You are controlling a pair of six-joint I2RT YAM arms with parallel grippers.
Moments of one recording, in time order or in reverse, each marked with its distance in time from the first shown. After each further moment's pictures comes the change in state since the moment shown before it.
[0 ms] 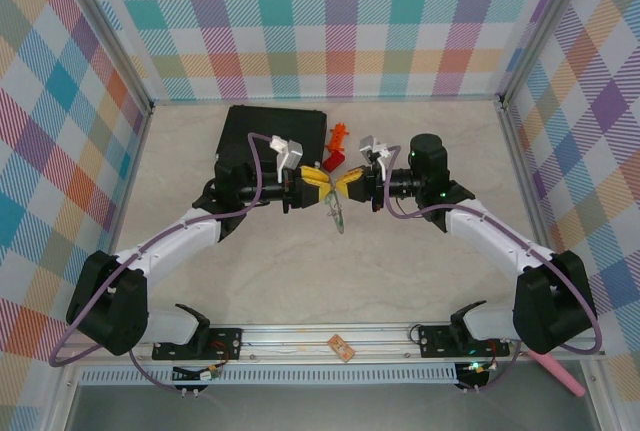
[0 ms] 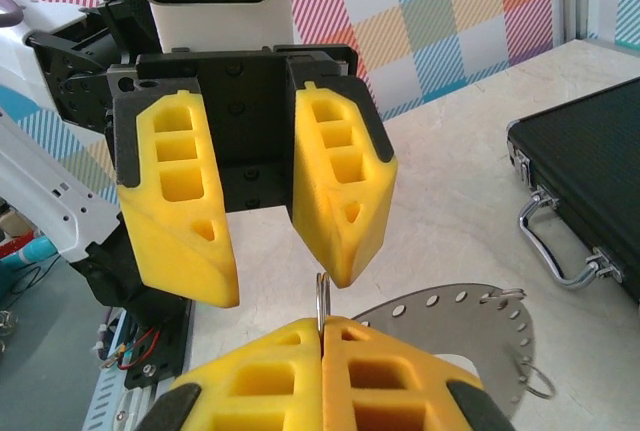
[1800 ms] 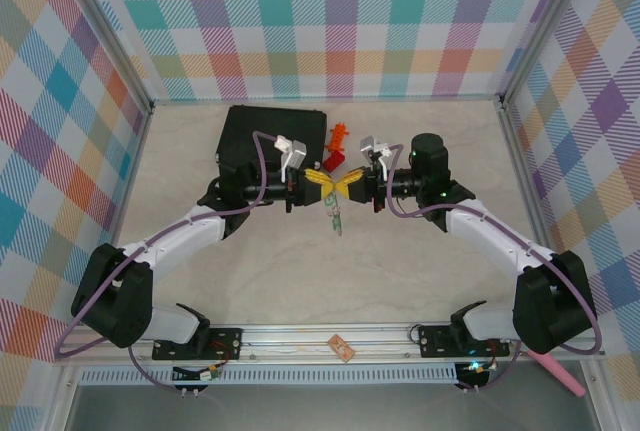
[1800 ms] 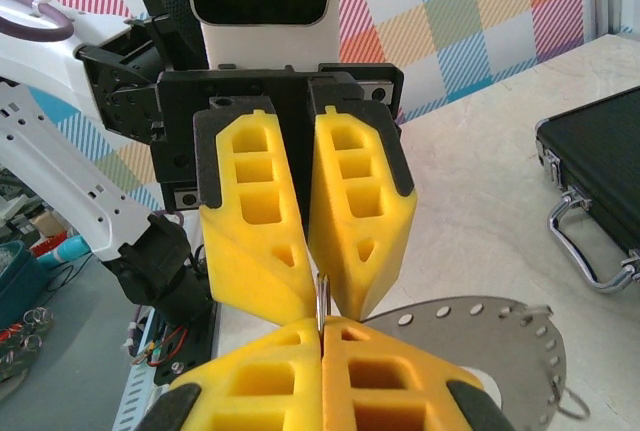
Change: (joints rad) left arm -0.018 0.042 0.010 0.035 0.028 -0.039; right arm 0.001 0.000 0.000 0.010 -0.053 0.035
